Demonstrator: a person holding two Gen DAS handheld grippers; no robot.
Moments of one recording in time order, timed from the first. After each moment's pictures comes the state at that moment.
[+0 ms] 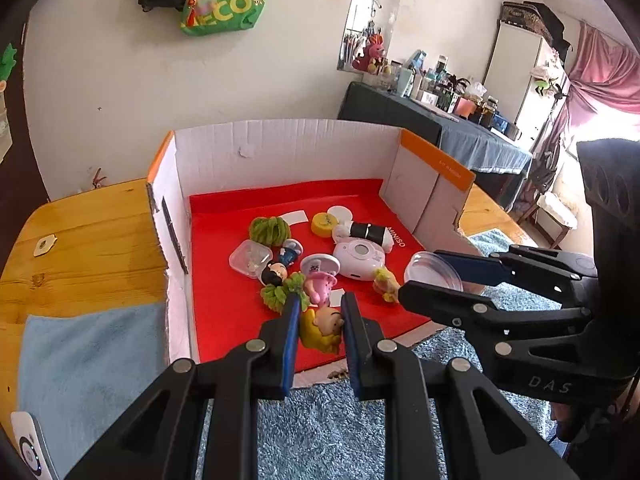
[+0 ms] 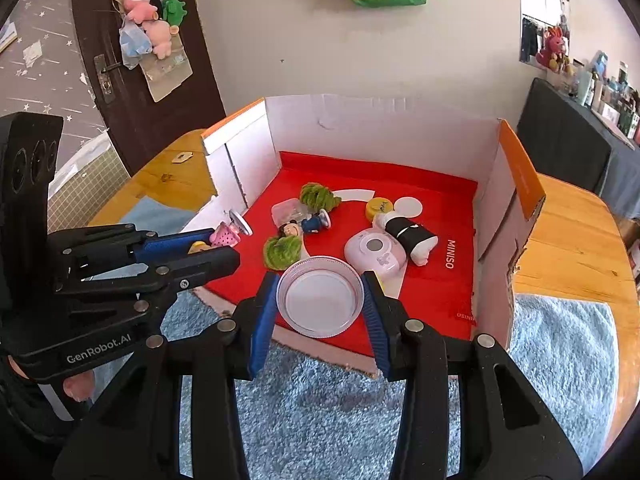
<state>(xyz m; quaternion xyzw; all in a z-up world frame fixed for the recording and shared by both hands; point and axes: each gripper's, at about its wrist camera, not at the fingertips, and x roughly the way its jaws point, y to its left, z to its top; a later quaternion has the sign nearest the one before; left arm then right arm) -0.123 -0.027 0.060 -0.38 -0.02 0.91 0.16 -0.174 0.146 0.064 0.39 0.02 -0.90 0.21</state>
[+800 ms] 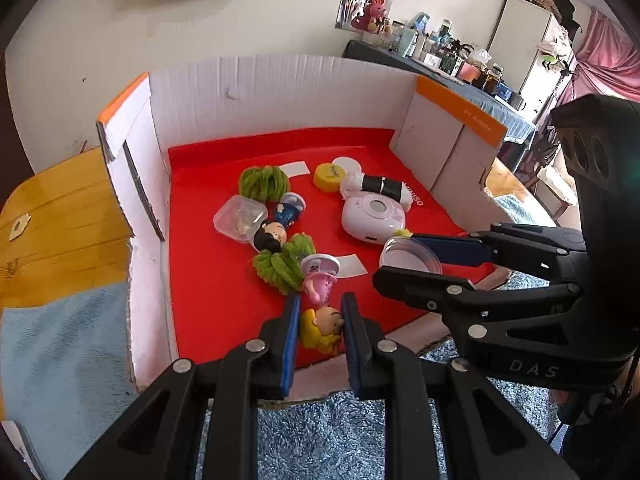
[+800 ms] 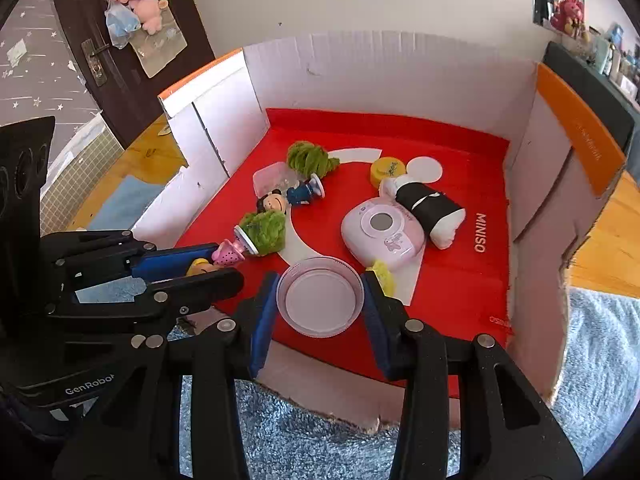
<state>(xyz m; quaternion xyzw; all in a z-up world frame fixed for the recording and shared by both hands) -0.150 -0.024 0.021 -0.45 -0.01 0.88 0.17 -0.211 0.141 0.024 0.46 0.01 -0.86 0.23</state>
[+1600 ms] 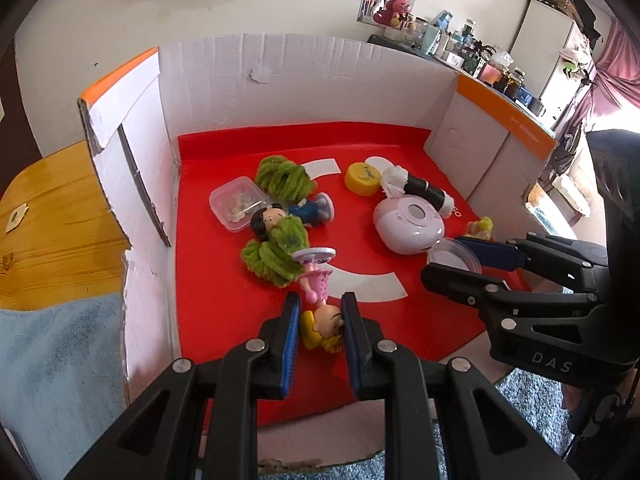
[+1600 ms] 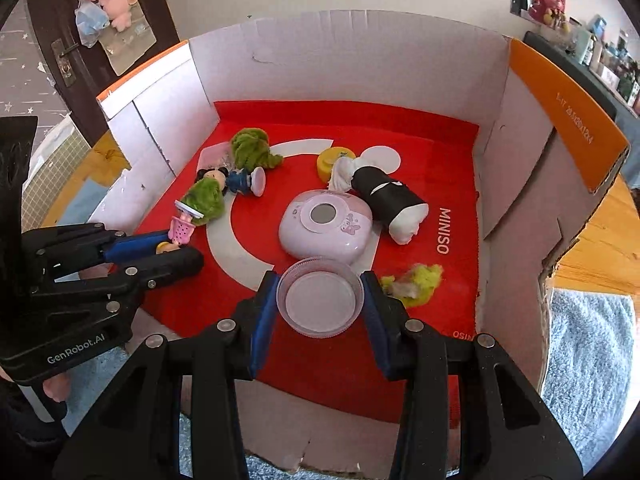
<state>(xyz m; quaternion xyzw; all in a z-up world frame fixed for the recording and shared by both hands) -0.179 -0.031 0.004 -0.46 -0.02 0.88 0.14 -0.229 0.163 0.011 0.47 0.02 -0.87 0.17</state>
